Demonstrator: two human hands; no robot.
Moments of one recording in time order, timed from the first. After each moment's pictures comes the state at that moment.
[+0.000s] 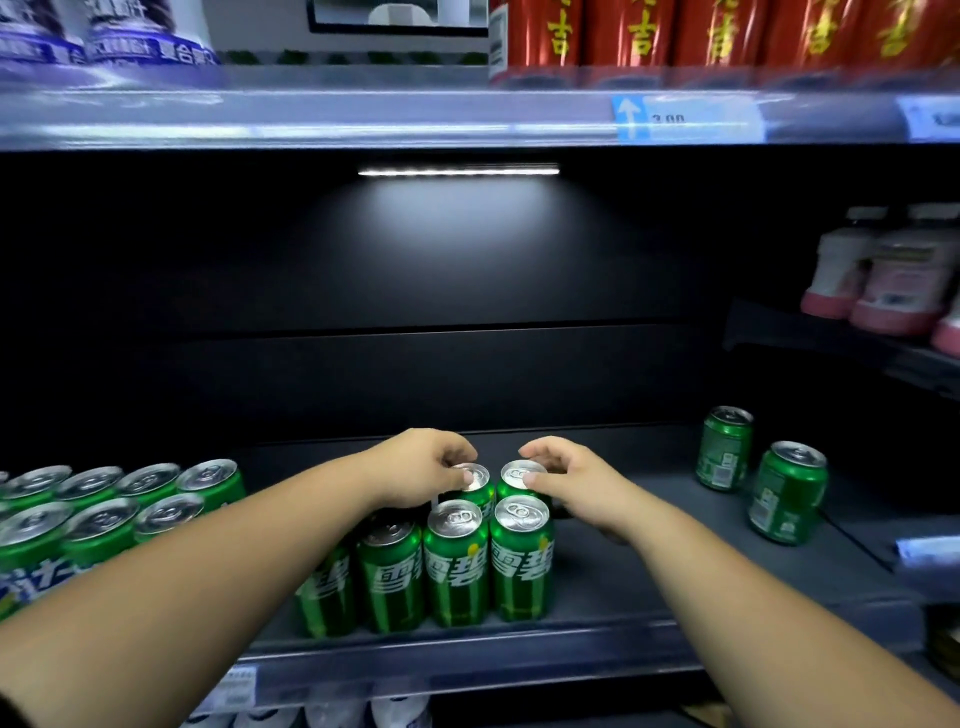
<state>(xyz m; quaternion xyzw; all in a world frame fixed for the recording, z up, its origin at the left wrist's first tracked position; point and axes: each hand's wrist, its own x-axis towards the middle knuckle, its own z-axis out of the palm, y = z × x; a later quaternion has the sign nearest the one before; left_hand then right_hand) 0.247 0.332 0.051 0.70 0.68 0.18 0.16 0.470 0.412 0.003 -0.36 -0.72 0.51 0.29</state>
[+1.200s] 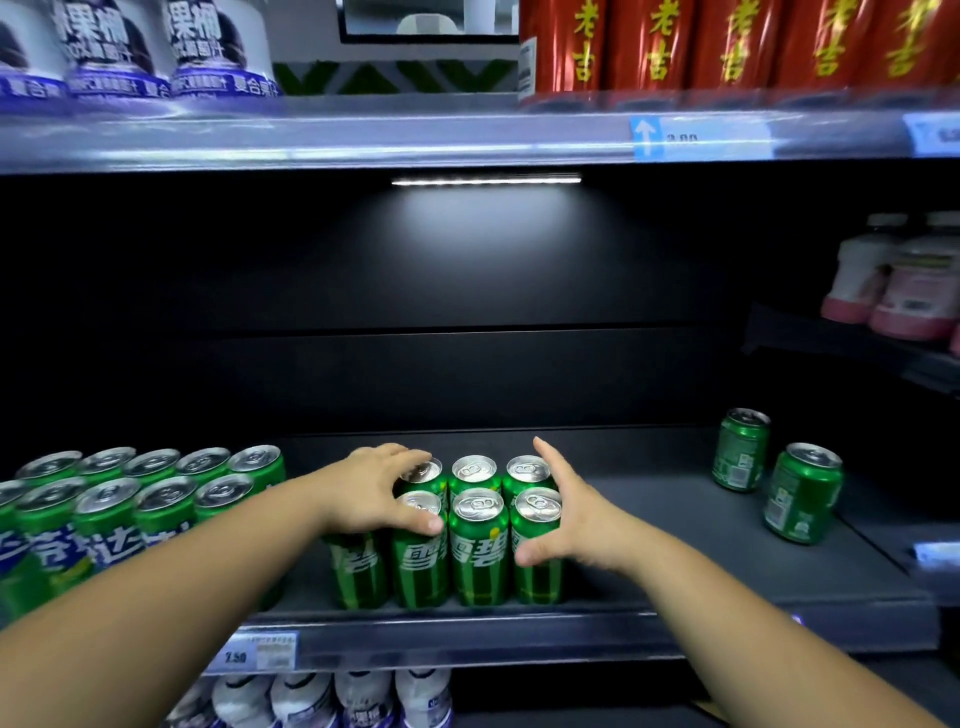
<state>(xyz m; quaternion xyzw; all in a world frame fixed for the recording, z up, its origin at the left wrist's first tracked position) 0.193 0.263 0.049 0.68 0.72 0.04 0.13 0.470 0.373 -0.014 -0.33 -0.81 0.45 0.18</state>
